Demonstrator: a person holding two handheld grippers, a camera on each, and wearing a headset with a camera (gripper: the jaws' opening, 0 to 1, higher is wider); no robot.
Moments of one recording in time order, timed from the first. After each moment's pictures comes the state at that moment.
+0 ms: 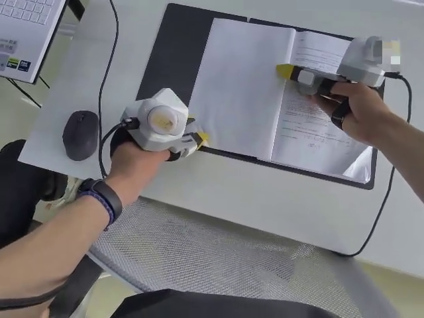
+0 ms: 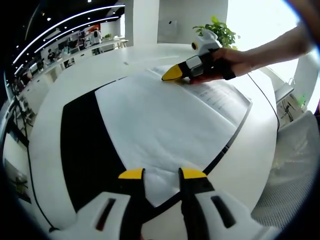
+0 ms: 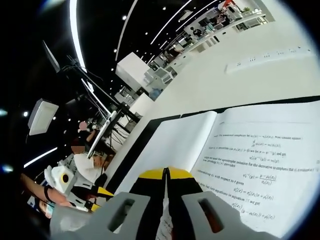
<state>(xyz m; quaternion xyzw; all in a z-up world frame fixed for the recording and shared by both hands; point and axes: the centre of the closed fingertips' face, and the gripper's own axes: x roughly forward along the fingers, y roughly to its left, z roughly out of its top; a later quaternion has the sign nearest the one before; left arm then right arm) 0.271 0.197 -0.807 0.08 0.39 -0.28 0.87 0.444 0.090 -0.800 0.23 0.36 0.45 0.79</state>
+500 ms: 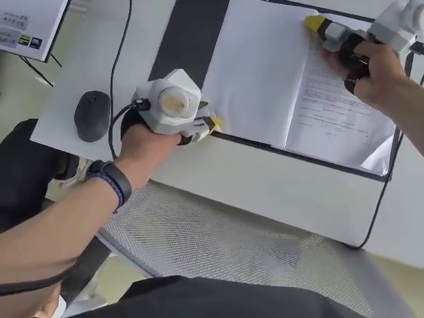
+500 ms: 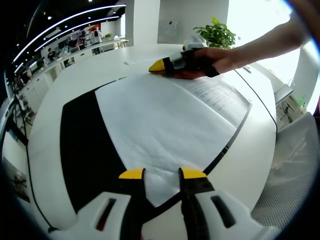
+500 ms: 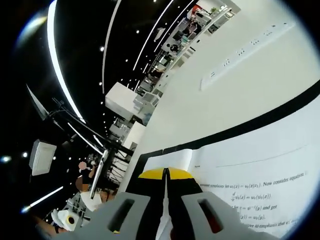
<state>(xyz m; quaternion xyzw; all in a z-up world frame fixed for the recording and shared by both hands) 0.272 0.199 -0.807 0.08 0.39 -0.28 0.87 0.515 0.083 -0.803 0.36 0.33 0.36 0.79</state>
